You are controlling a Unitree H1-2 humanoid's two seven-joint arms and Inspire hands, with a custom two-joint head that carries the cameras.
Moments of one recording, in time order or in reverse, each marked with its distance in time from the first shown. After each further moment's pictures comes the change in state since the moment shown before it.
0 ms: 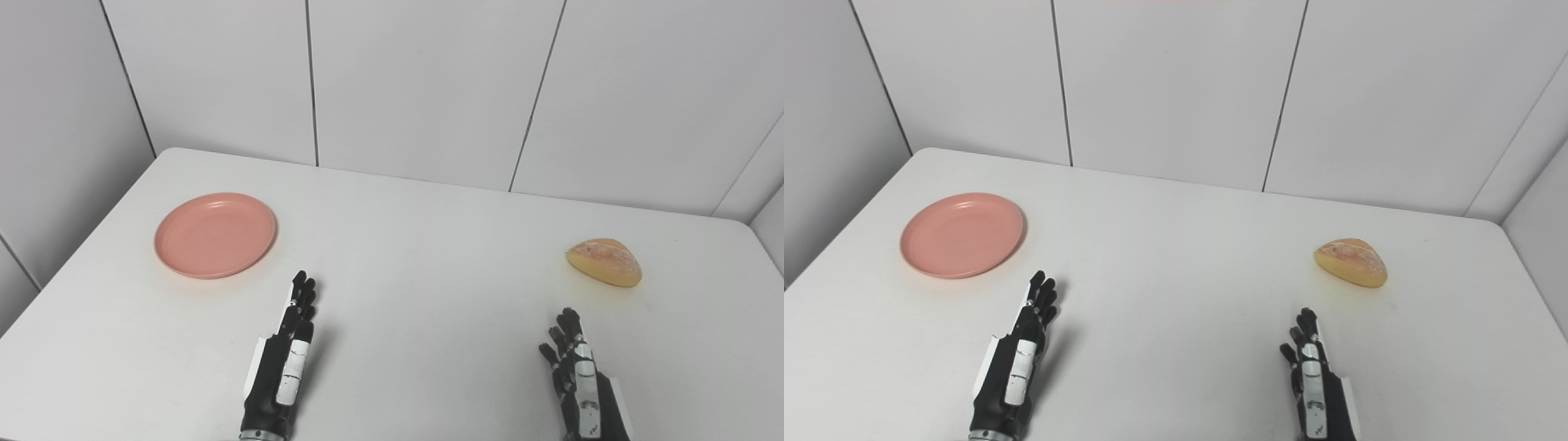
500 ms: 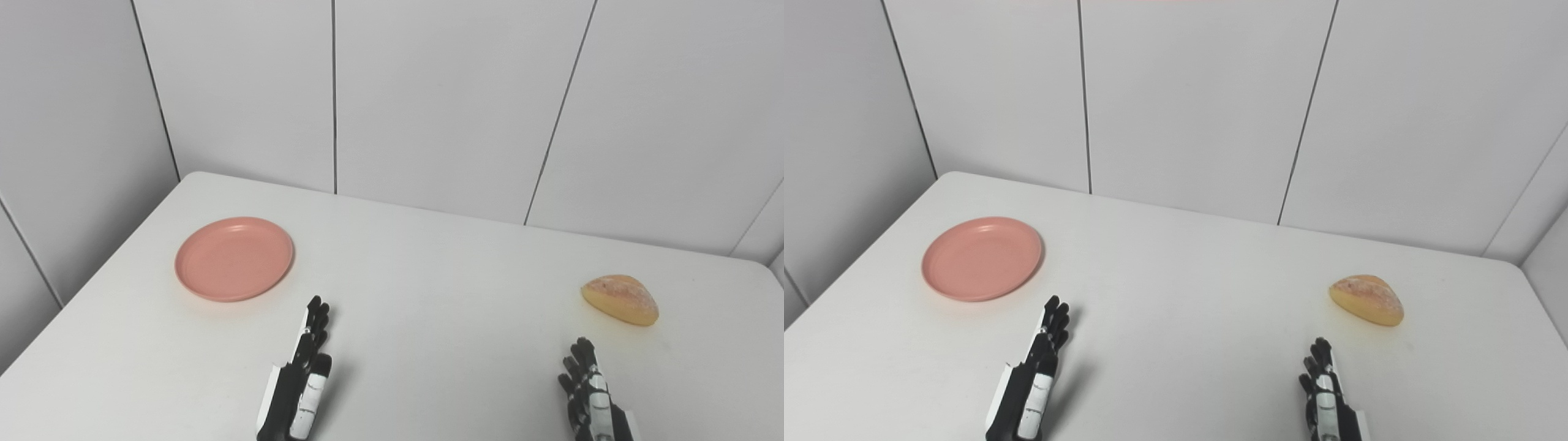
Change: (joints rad) left arm -0.006 -0.007 -0.009 0.043 0.032 -0.072 0.033; right arm -0.034 -0.008 -0.015 0.051 0.004 -0.033 0.011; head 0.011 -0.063
